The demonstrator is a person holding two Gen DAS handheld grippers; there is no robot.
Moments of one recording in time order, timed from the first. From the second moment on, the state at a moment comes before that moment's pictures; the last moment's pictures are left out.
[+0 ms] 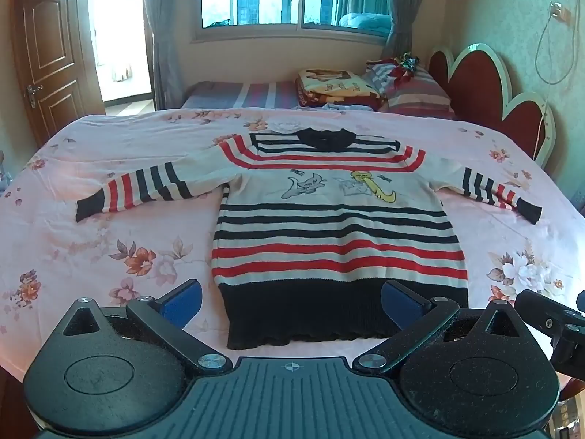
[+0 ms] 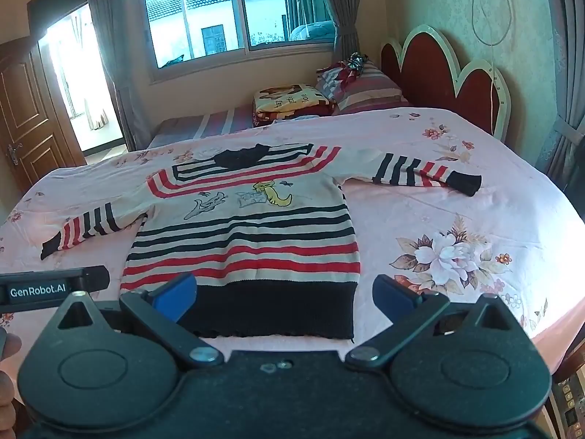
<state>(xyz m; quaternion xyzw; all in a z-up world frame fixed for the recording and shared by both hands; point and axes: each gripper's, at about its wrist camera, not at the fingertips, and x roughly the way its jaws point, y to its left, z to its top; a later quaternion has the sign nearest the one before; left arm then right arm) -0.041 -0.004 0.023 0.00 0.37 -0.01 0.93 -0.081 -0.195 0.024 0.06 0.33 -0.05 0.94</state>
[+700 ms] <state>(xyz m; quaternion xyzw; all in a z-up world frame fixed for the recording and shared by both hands) -0.033 -0.004 0.022 0.00 0.37 -0.01 0.93 -0.081 -0.193 0.027 0.07 0.33 -0.05 0.94</state>
